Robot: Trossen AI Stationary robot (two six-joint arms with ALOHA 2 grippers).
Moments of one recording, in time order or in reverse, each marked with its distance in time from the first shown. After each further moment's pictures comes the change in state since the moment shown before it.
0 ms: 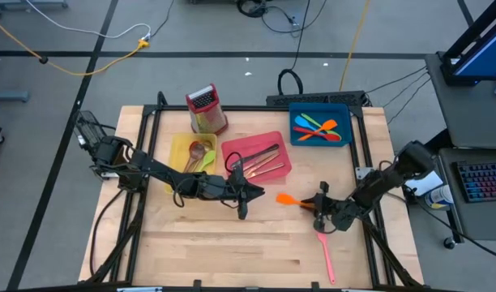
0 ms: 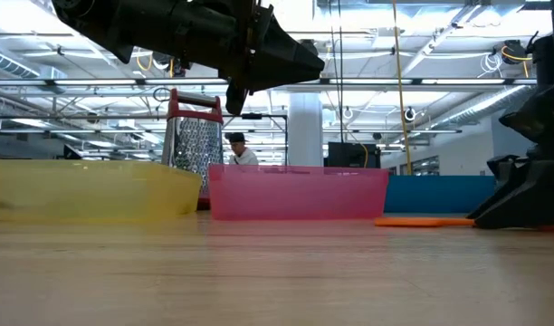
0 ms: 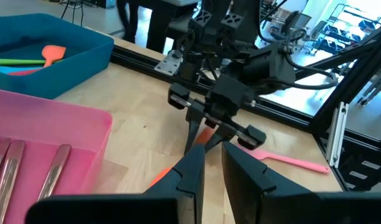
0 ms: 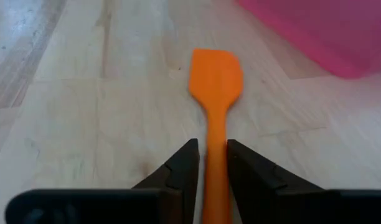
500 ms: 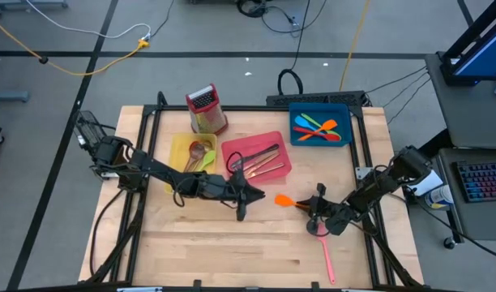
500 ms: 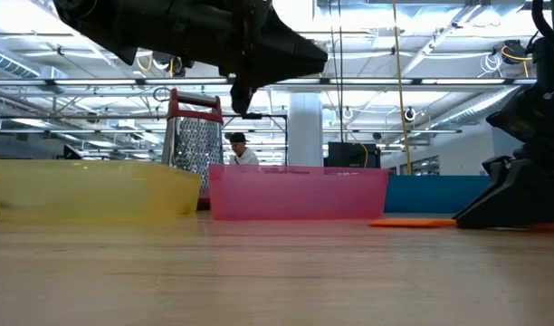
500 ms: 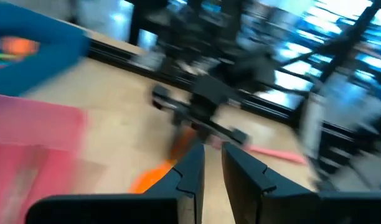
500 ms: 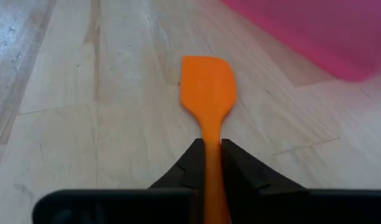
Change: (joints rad) left arm 0.000 0.000 0.000 0.008 0.088 -0.002; right arm -0.013 0.089 -0.001 -0.039 0.035 0.094
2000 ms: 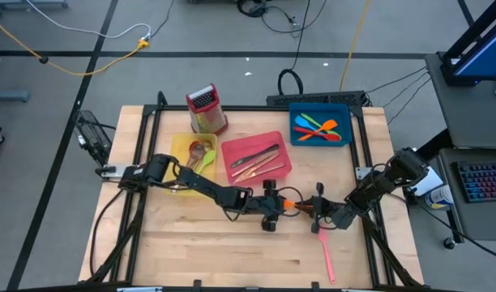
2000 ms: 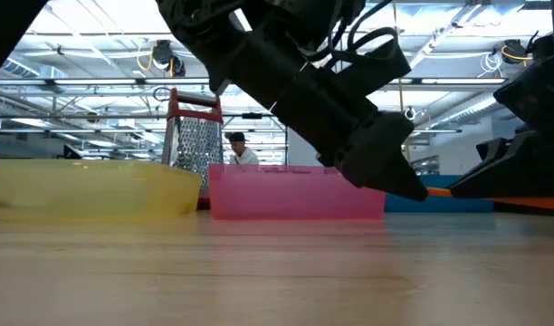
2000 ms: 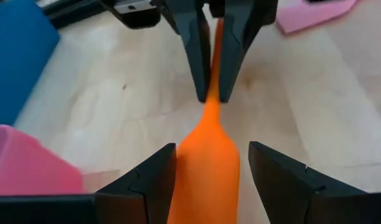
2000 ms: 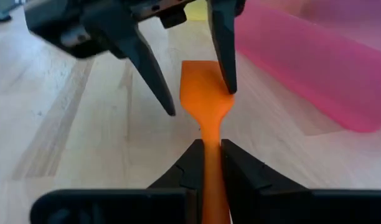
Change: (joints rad) left arm -0.011 0.508 0.603 -0.519 -0.141 0.515; right arm -0.006 0.003 0.023 0.429 0.037 -0.279
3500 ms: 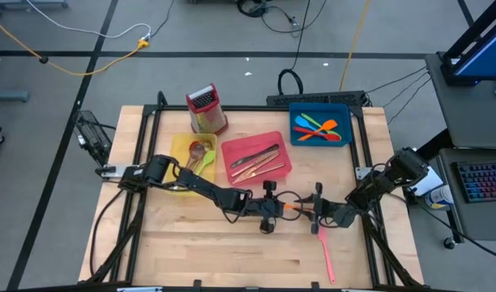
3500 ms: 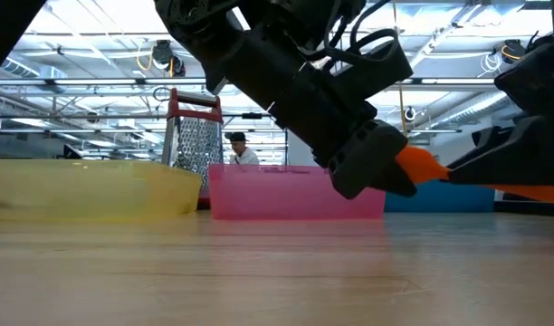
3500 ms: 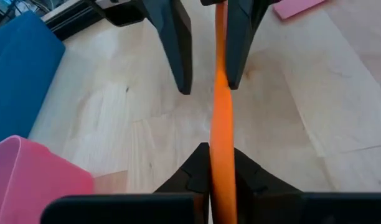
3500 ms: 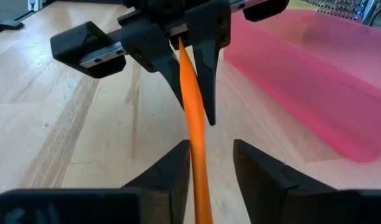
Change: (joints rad) left arm -0.010 0.000 -0.002 -0.002 -0.042 0.095; right arm -0.007 -0.001 0.001 0.082 0.003 -0.104
